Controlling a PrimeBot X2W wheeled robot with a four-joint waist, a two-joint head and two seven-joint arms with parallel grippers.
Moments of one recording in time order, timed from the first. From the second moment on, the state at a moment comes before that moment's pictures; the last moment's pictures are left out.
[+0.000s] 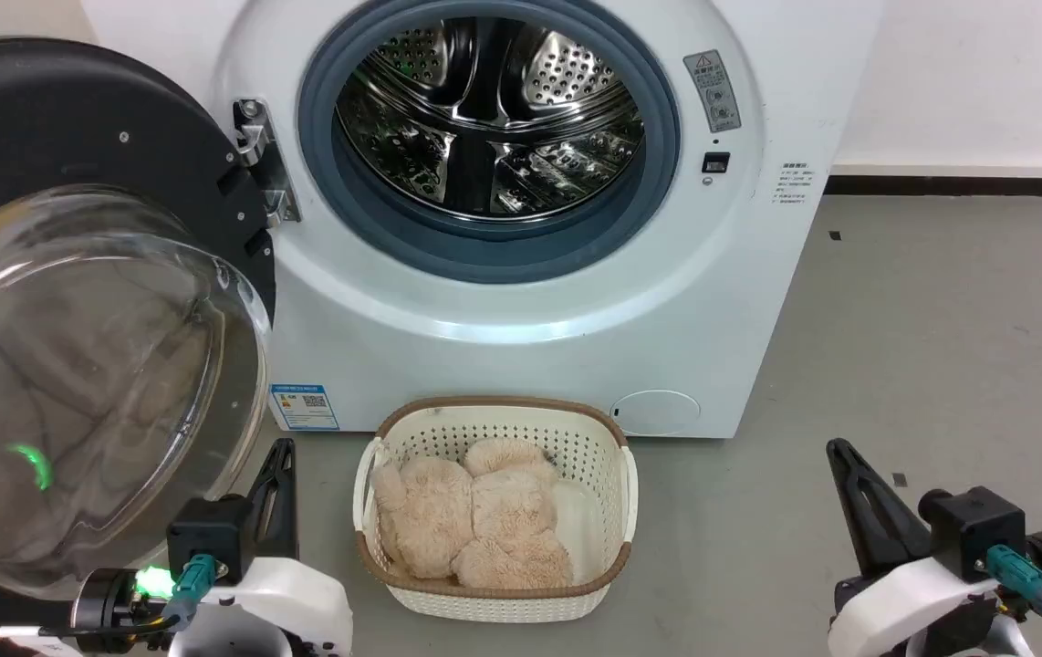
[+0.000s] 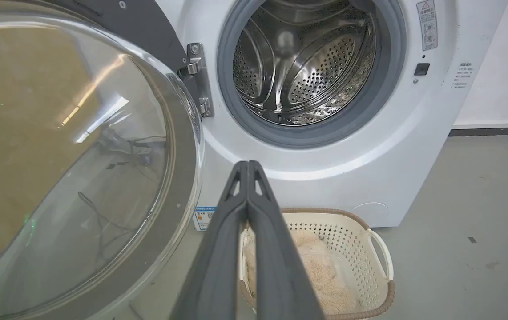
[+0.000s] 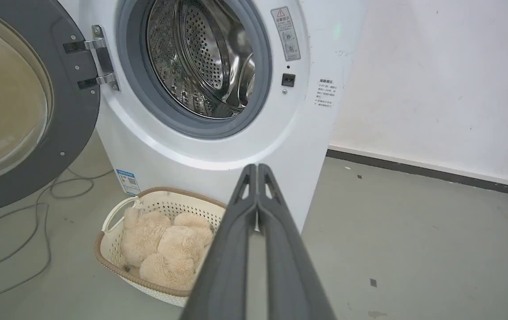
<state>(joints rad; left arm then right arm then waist) -0.01 0.05 0.00 0.00 0.00 0.01 0.00 -0.01 -0.06 0.00 0.00 0.01 0.13 0.00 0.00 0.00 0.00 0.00</state>
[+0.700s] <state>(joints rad) -0.01 0.05 0.00 0.00 0.00 0.01 0.00 -0.01 -0.06 0.00 0.00 0.01 0.13 0.00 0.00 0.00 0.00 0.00</state>
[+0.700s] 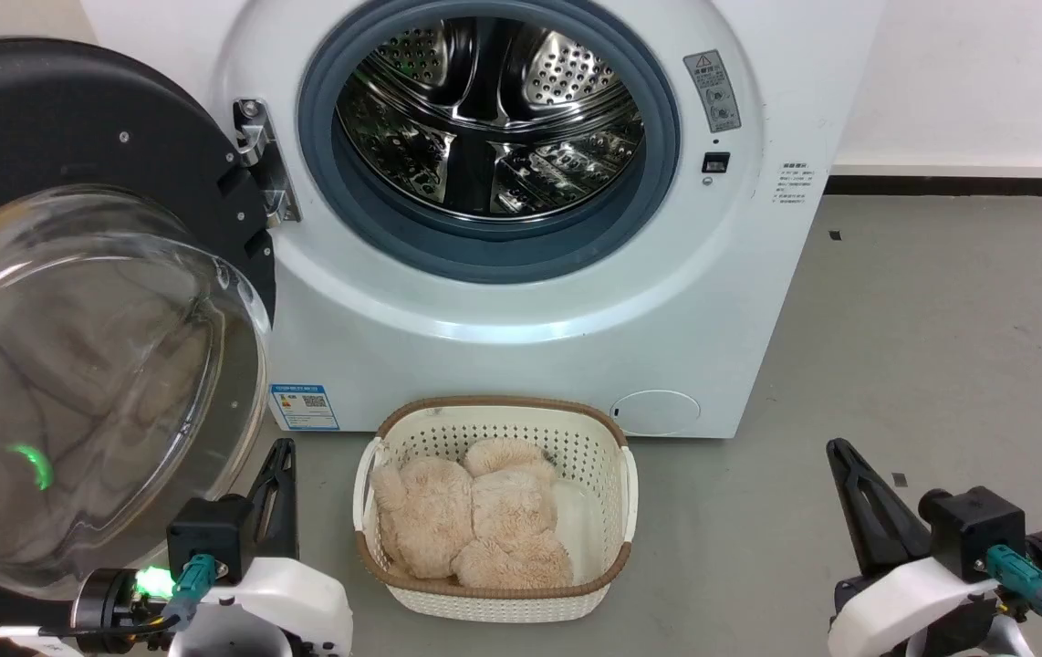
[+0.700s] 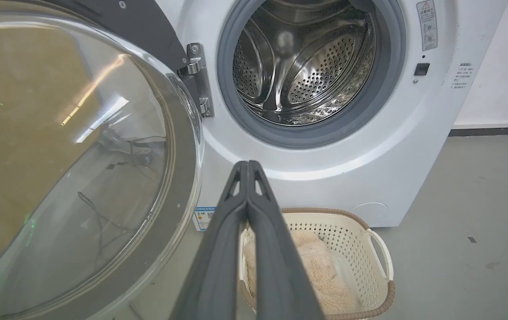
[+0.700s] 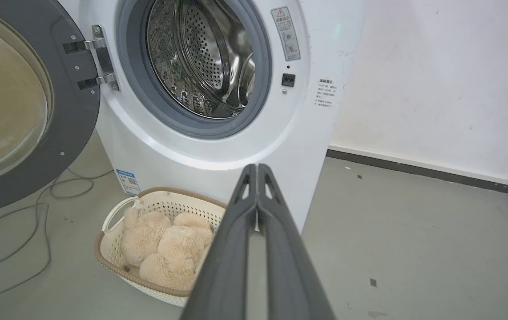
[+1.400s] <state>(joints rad) -0.01 0.05 0.00 0.01 0.00 0.01 0.00 -0.01 -0.06 0.00 0.01 0.01 0.13 0.00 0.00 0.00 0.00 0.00</state>
